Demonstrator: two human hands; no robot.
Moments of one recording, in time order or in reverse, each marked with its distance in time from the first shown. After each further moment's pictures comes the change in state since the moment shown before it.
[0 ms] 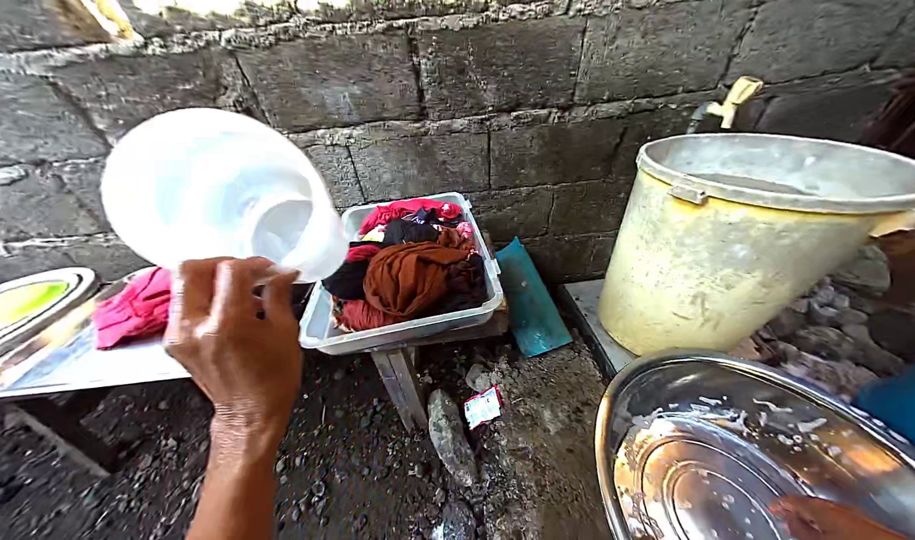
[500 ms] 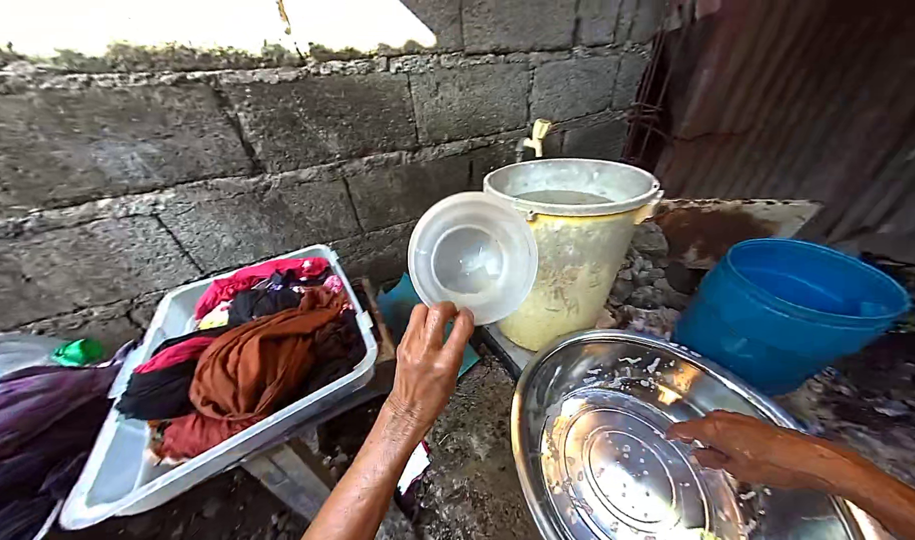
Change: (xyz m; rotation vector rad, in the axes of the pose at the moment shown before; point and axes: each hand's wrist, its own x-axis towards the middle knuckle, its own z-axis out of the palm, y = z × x) left_hand -0.051 0.231 0.166 -0.701 0.081 0.656; right_hand -0.117 -0.074 -0.058 -0.264 0.090 -0.024
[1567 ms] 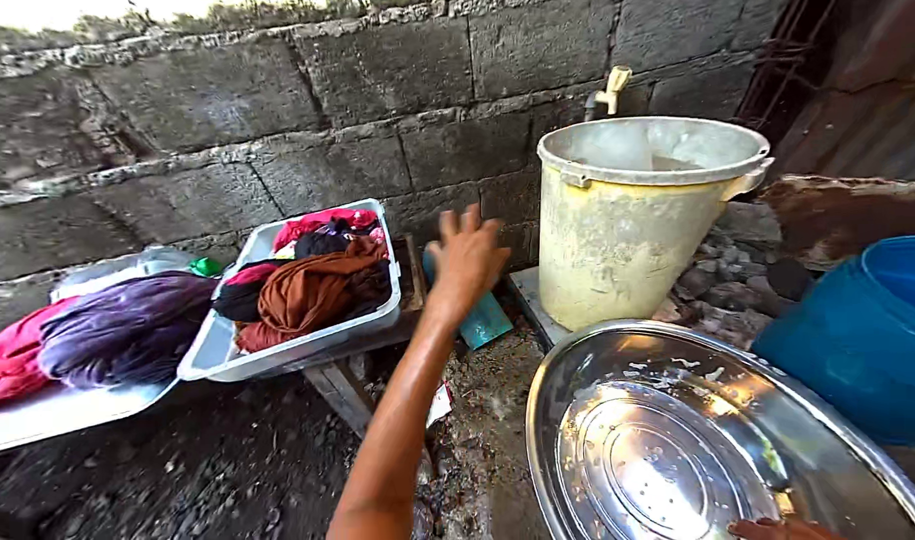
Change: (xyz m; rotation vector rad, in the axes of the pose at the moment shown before) left_hand 0.065 -0.011 0.043 0.109 -0.691 -0.631; right_hand -0.008 0.032 0.087 -0.047 -0.179 -0.011
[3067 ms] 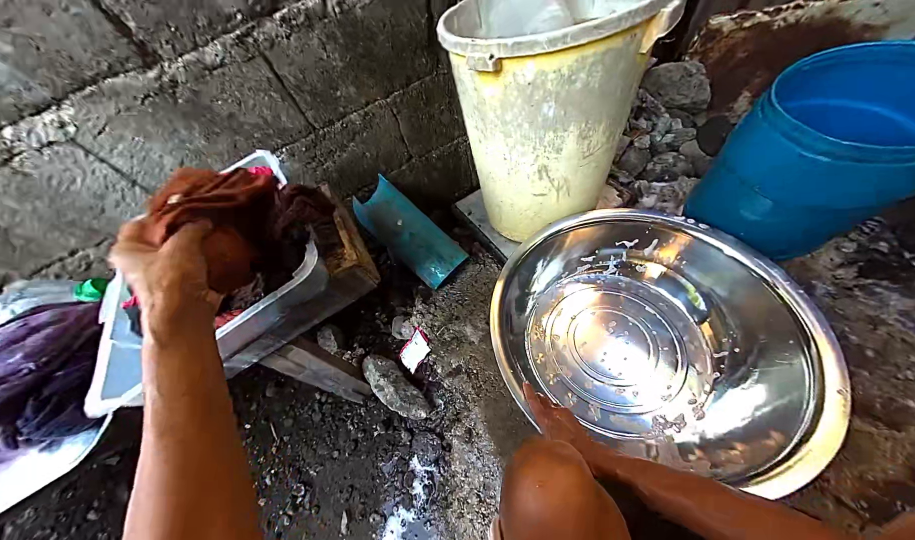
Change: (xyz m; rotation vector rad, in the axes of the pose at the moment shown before) left_hand -0.066 -0.184 -0.077 -0.613 0.384 -0.480; right_hand 0.136 -0.183 0.128 0.493 0.343 -0.123
